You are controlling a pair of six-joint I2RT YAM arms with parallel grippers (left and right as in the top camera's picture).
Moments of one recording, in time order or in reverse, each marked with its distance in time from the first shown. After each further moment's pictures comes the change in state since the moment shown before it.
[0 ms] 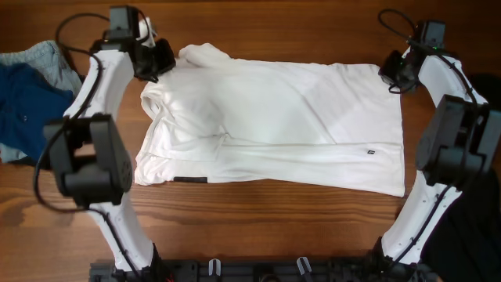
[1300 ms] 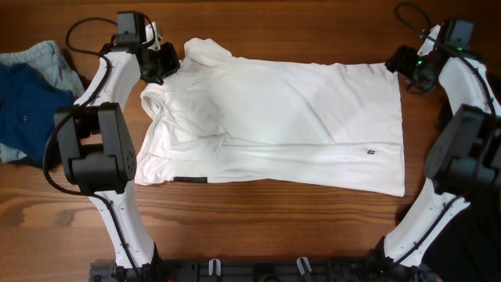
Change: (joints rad) left arm -0.012 0.116 0.000 0.093 0.003 0.000; right arm -0.074 -0.043 -0.019 0.037 -0.158 -0.148
